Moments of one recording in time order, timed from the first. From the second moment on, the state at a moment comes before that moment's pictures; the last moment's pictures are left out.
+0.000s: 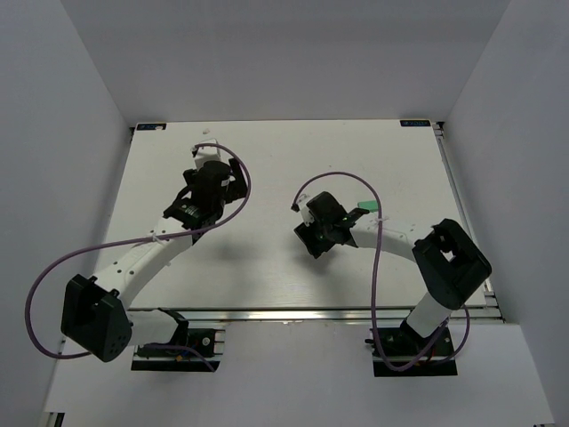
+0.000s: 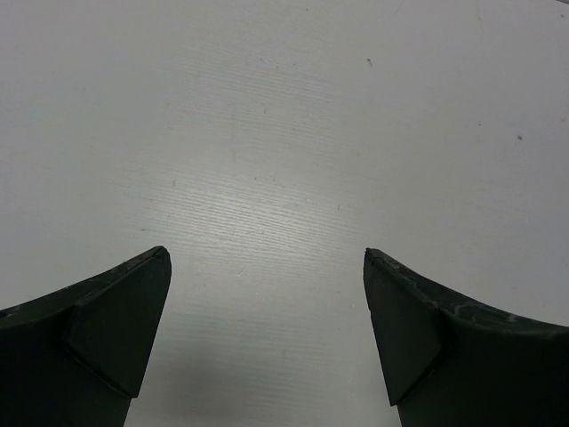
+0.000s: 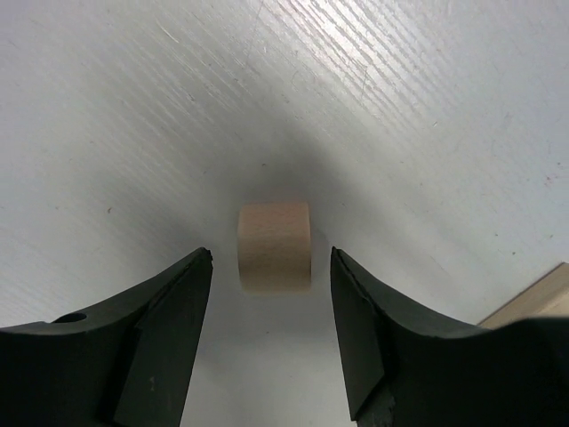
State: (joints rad) left arm -0.51 1.26 0.99 -0.25 -0.50 -0.48; right arm 0.77 1.65 0.94 -0.32 -0.02 -0.05
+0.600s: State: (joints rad) left arm -0.51 1.25 0.96 -0.25 -0.49 -0.47; right arm 0.77 1.63 0.91 -0.29 -0.02 -0.07
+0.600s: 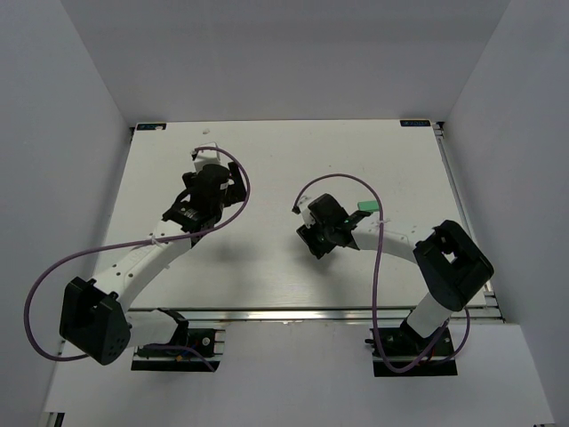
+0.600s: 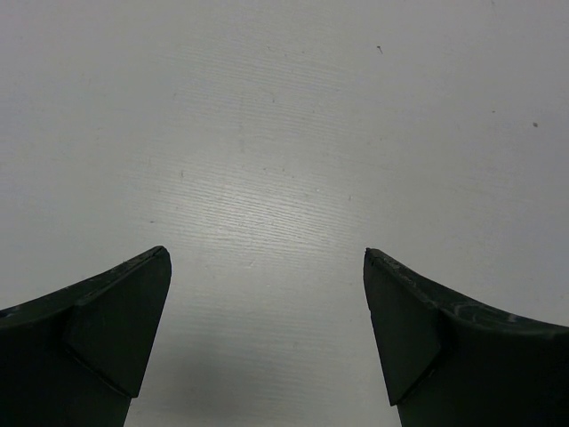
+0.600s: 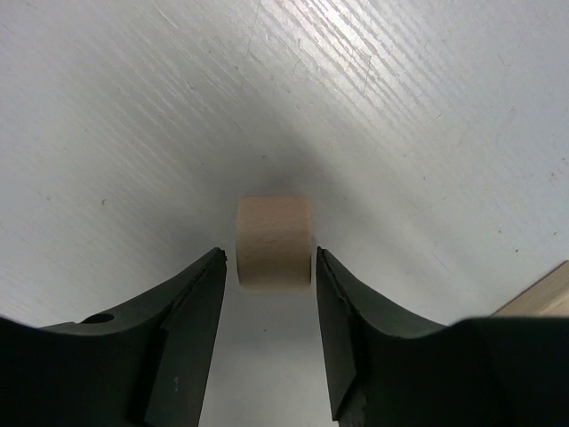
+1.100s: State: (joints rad) left arm -0.51 1.25 0.96 -0.24 -0.49 -0.46; right arm 0.77 1.63 0.89 -0.27 -0.02 -0.10
